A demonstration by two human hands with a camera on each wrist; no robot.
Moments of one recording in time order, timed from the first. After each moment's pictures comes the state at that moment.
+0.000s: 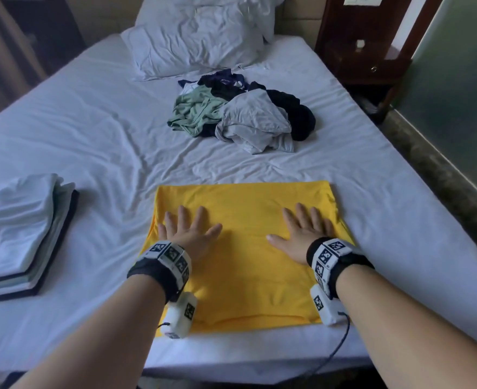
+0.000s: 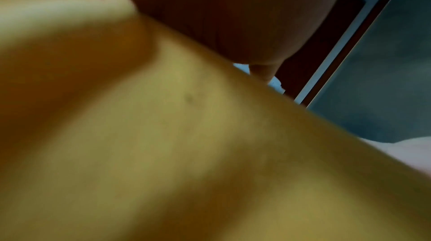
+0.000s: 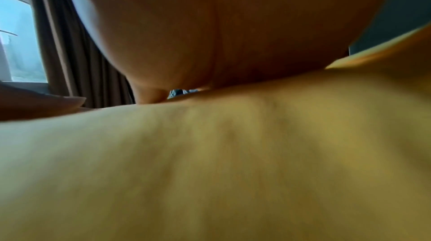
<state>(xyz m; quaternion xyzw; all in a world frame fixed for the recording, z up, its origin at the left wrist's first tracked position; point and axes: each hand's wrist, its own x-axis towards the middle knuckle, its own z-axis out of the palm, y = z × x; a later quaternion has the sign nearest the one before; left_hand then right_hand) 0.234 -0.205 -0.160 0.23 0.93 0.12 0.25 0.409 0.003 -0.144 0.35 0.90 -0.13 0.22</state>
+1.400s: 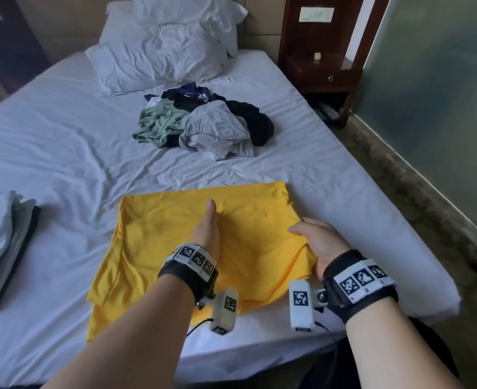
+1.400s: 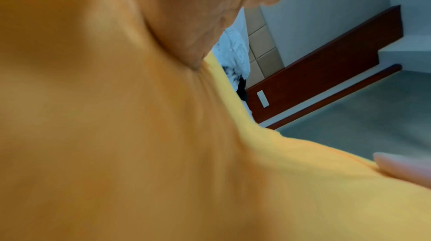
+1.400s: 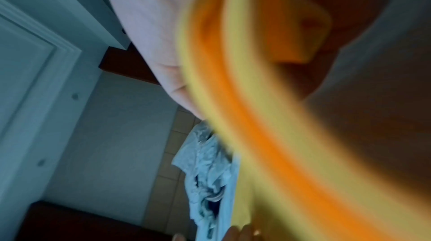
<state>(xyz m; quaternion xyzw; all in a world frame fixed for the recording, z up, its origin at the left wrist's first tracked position) 0.329 -0.118 -0.139 0.01 0.60 0.68 0.42 0.516 0.016 -0.098 0.44 0.56 -0.68 -0.18</state>
